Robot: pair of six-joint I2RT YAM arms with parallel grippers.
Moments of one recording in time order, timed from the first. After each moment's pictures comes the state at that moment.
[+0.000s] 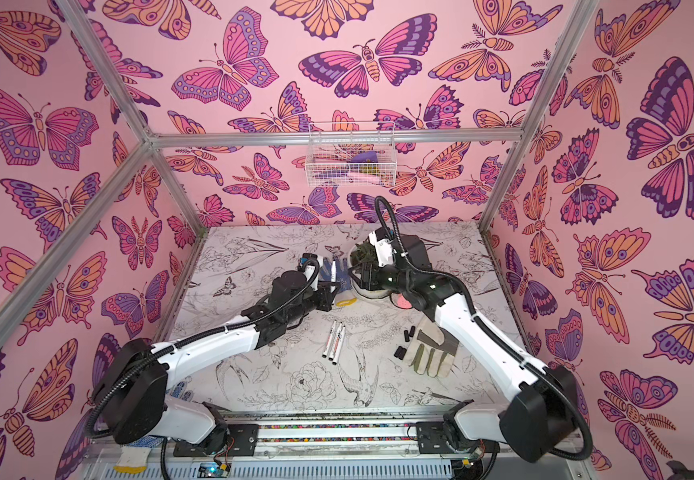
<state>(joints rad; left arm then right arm) -0.71 1.46 0.88 0.17 -0.03 -0.53 0.50 1.28 1.15 -0.40 -0.32 0.45</state>
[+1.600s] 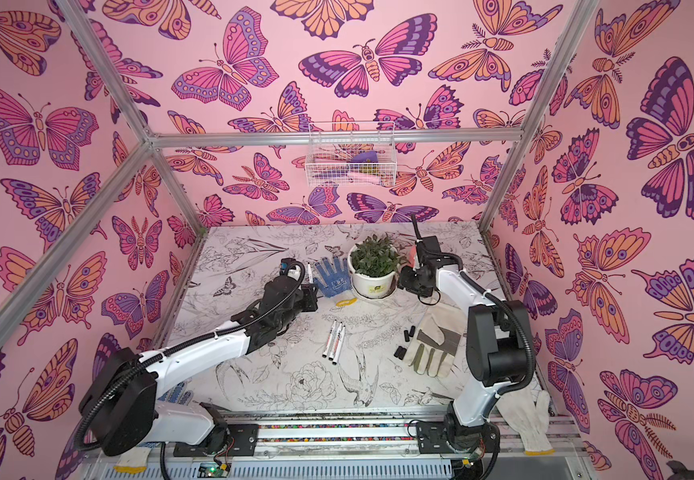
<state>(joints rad) -0.68 1.39 0.82 0.09 -0.20 -0.58 0.16 1.69 1.21 -0.58 -0.19 0.48</state>
